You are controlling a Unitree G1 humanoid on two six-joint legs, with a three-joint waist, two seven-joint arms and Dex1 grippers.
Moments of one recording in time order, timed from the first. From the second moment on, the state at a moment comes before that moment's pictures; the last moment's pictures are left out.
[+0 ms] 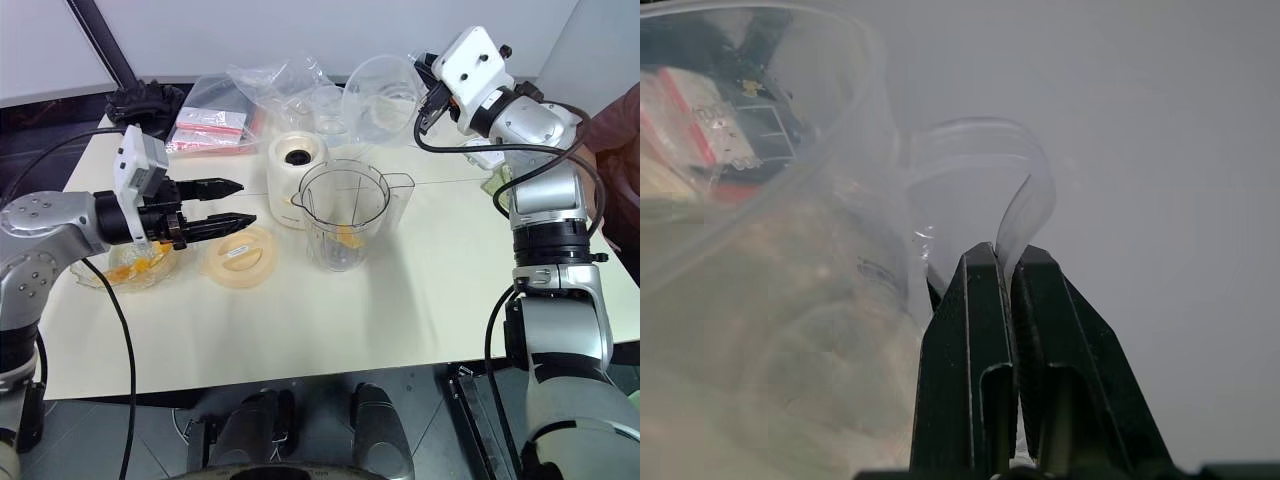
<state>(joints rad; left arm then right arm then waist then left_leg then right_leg) -0.52 0.82 0.11 -0.39 -0.73 0.82 -0.86 -0.99 -0.66 0.00 0.46 -0.03 -0.14 0.65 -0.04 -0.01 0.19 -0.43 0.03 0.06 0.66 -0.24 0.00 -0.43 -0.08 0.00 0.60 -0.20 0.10</state>
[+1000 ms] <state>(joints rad) -0.52 0.82 0.10 -0.39 -0.73 0.81 -0.86 -0.98 -0.65 -0.01 0.45 0.01 -0.09 0.66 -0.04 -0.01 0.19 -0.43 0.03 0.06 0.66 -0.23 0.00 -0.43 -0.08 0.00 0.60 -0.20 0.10</state>
